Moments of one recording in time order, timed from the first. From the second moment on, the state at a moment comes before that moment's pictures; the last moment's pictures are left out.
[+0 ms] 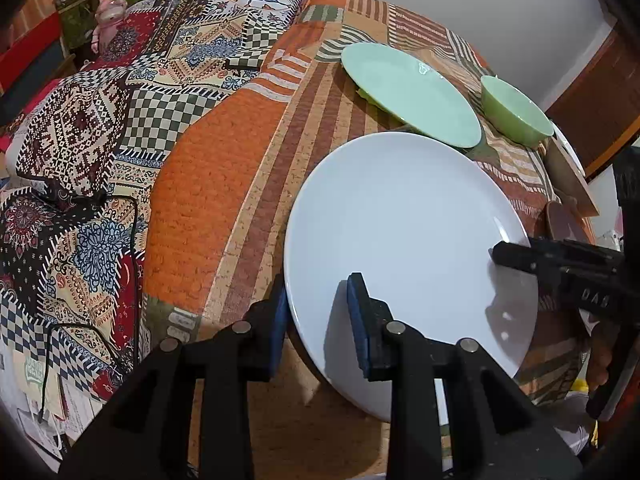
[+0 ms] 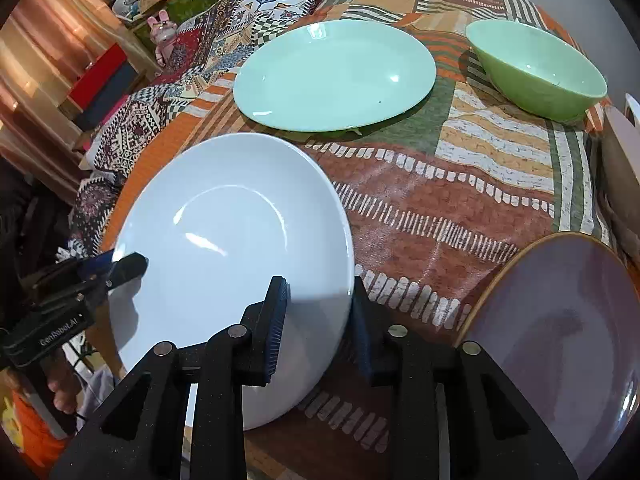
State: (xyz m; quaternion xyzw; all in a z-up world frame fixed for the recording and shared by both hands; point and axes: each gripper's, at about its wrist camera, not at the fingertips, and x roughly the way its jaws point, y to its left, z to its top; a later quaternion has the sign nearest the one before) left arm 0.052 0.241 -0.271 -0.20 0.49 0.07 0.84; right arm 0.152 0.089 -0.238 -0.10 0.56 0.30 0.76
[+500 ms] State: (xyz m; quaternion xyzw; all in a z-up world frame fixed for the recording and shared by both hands) left arm 0.046 0.233 -0.260 -0.21 0.49 0.09 0.84; right arm 0.150 0.082 -0.229 -0.07 0.56 0.31 0.77
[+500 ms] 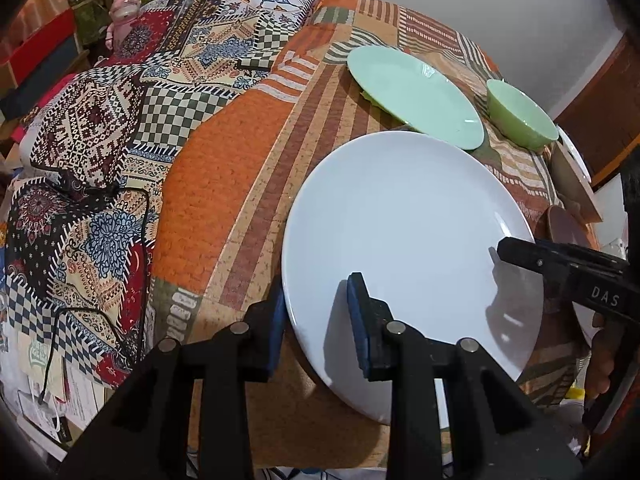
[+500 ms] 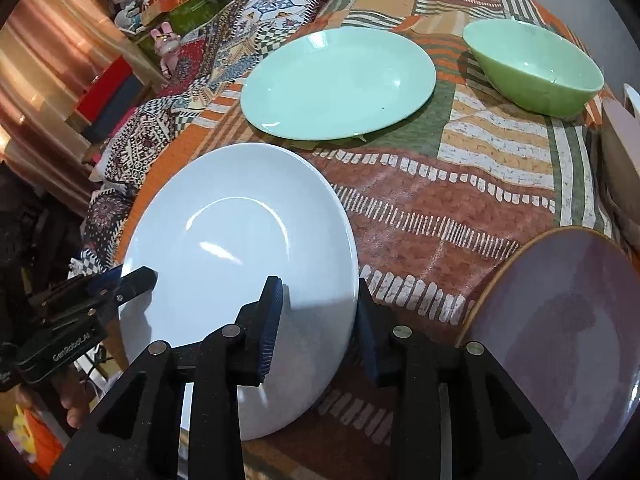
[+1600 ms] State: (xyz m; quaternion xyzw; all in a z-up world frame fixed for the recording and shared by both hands) left arm 0.064 0.135 -0.173 -0.13 0.44 0.03 0.89; right arm 0.135 -0.020 -0.165 0.01 0.48 0.28 0.83
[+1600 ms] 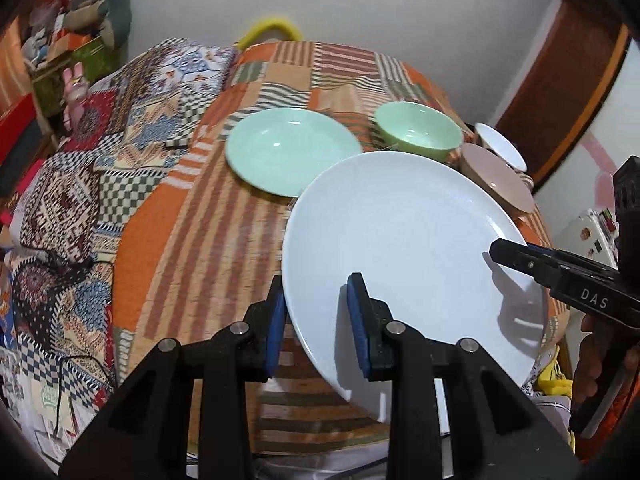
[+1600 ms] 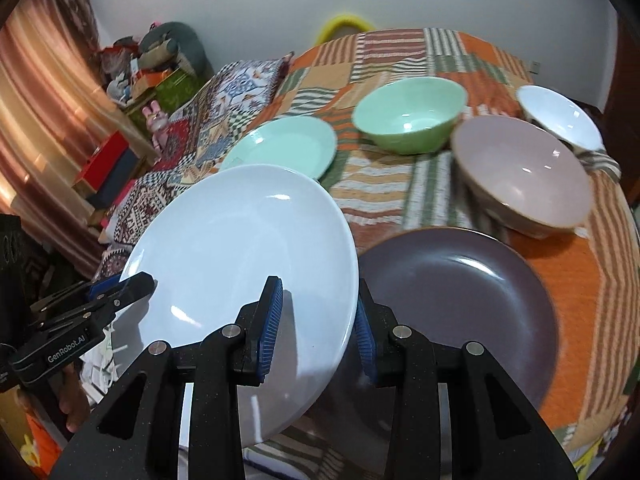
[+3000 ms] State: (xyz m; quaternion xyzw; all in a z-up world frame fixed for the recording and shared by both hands) left arm 0.144 -0.003 -0.213 -0.05 0.54 -0.08 0.84; right arm 0.128 -0.165 -0.194 0.10 0.50 0.17 0.84
